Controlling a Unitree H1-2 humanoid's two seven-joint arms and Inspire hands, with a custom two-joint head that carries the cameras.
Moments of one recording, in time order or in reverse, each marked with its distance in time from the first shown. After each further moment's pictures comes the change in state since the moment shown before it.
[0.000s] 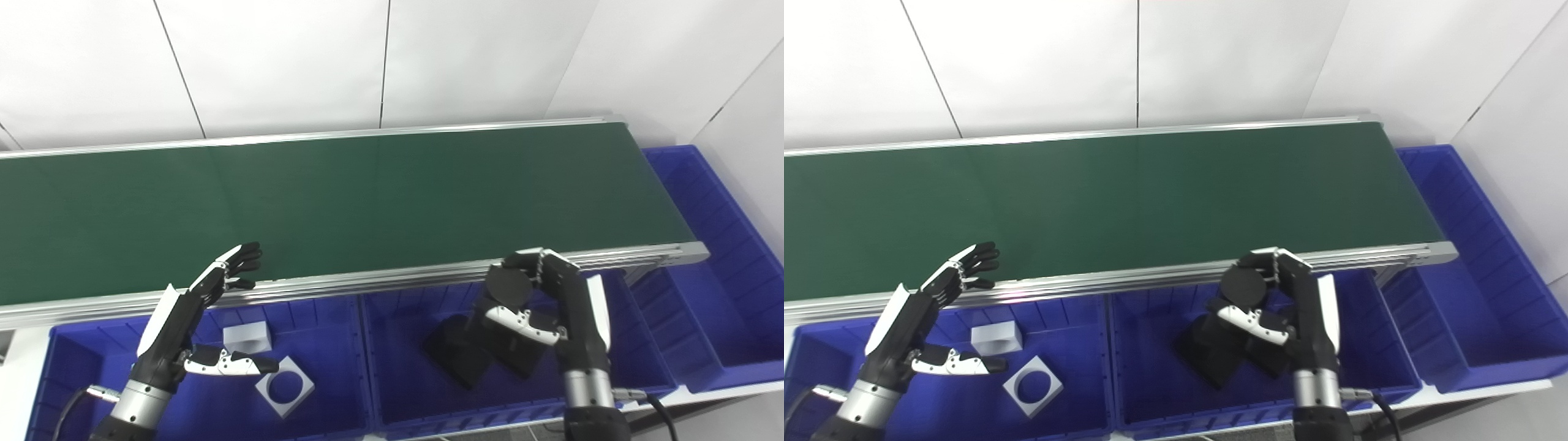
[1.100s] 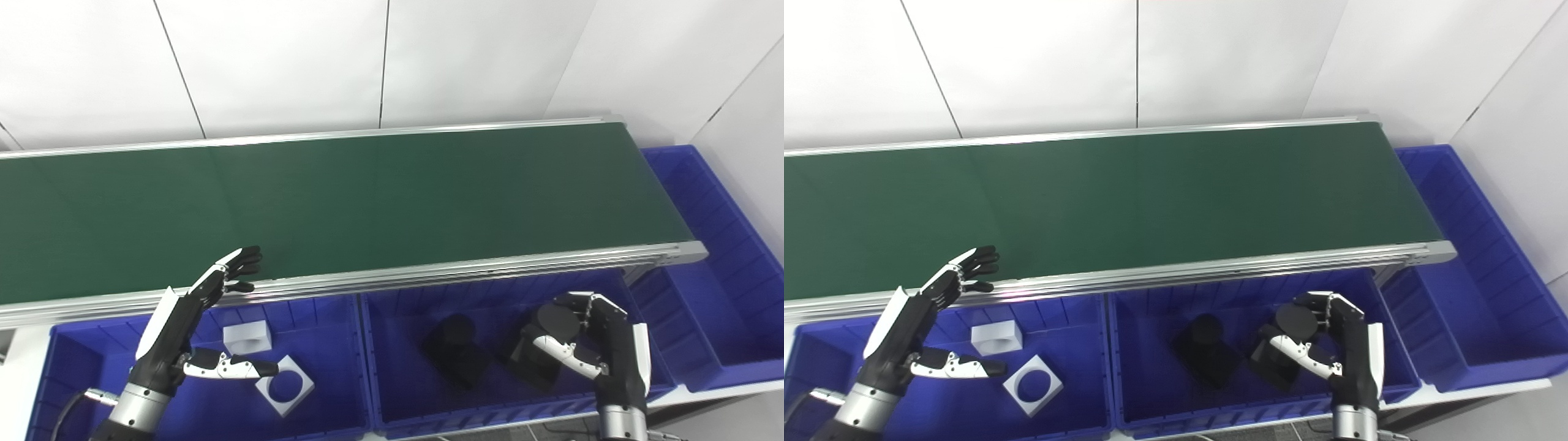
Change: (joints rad) left arm 0.012 0.000 0.005 -0.010 0.017 0.000 -0.002; right arm 0.028 -0.008 -0.108 0.190 0.076 -0.084 -0.062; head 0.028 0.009
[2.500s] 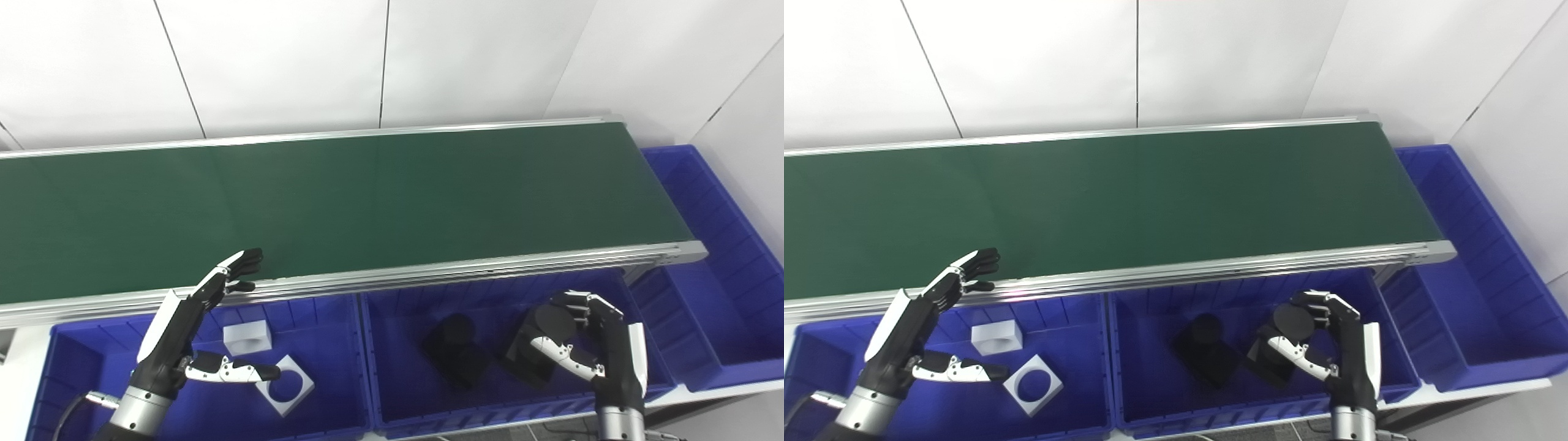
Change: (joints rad) left arm 0.010 0.000 -0.003 -0.011 0.003 0.000 -0.002; right arm -0.003 -0.010 0.008 0.030 -0.059 -0.043 -0.013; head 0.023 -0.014
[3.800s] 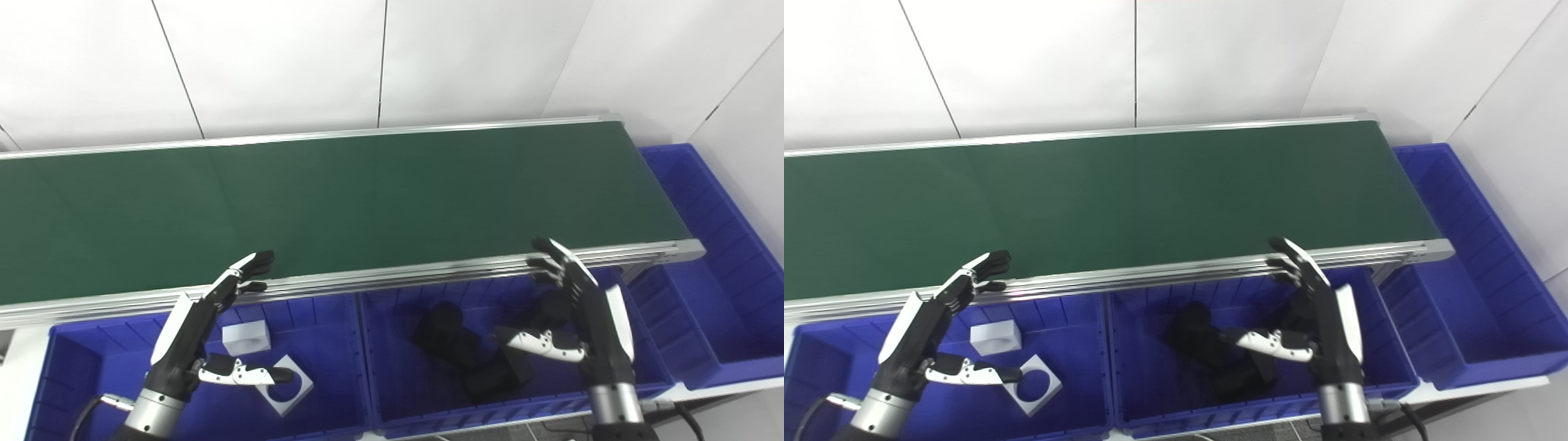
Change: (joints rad) left arm 0.011 -0.040 -0.027 -0.006 0.013 0.000 0.002; right arm -0.008 -0.090 0.147 -0.277 0.035 0.022 0.161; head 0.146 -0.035
